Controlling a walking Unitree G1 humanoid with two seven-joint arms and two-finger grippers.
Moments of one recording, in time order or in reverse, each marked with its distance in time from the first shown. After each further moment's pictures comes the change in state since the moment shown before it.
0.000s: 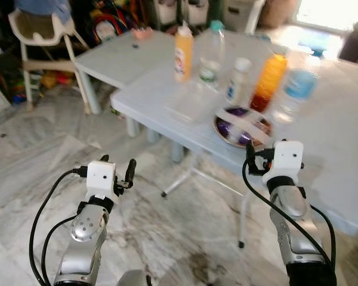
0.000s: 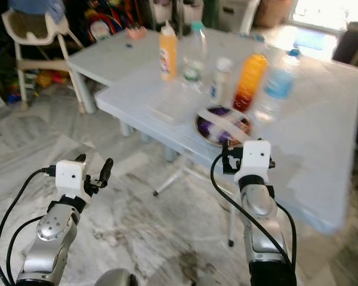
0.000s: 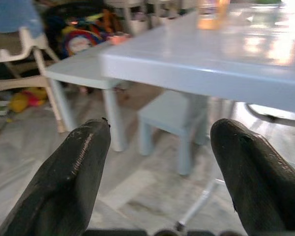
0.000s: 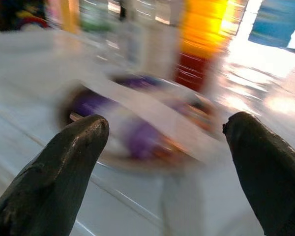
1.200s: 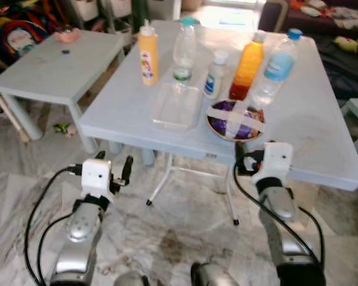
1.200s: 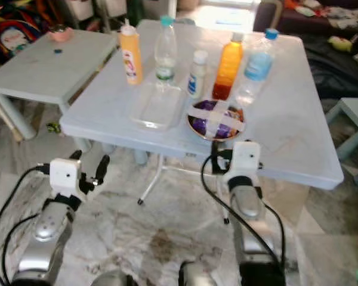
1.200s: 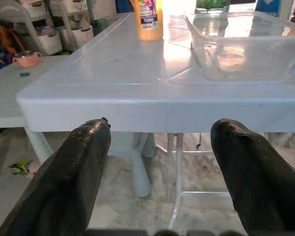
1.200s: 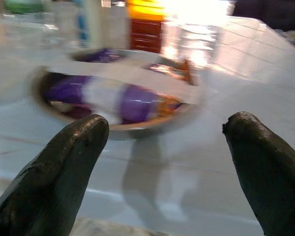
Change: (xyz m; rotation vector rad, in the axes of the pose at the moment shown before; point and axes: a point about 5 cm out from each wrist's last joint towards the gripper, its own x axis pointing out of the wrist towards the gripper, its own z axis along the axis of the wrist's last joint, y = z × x) left arm 0.000 0.002 0.006 0.019 -0.049 -0.022; right arm -0.005 0.008 -0.004 0.069 0.013 -0.009
